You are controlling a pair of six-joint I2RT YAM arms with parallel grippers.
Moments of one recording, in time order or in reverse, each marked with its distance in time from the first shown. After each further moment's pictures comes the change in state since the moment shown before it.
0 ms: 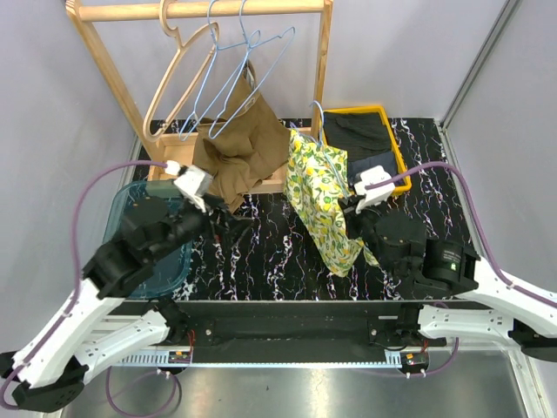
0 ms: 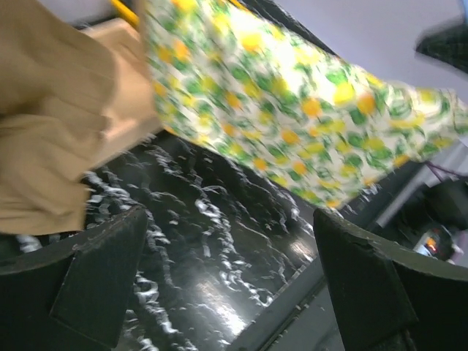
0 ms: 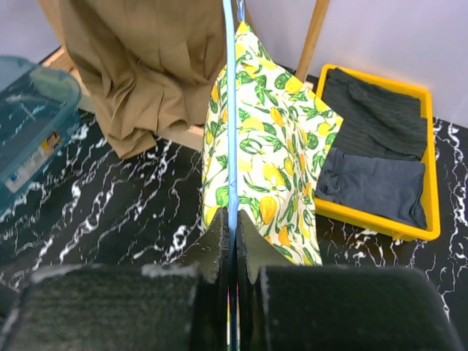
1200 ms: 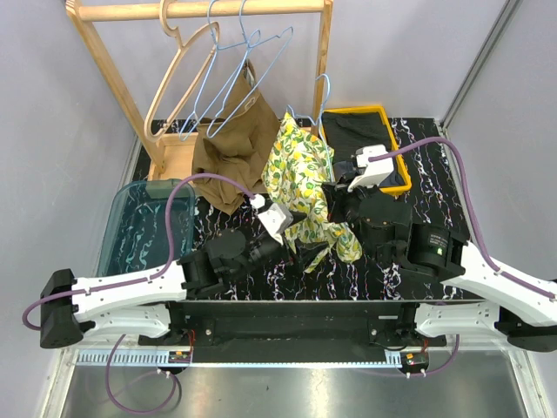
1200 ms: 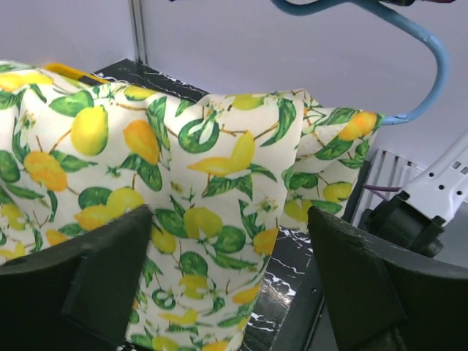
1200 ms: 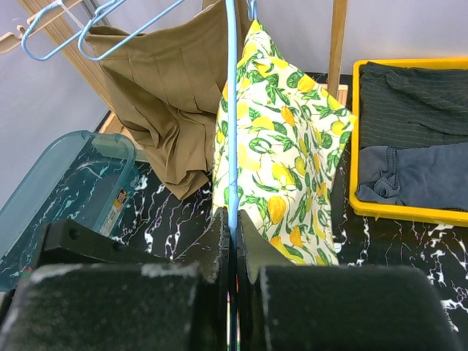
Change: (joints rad) left arm -0.481 0.312 -0.351 0.947 -0.211 0.097; right arm 0.000 0.177 0.208 -0.008 0.054 0.254
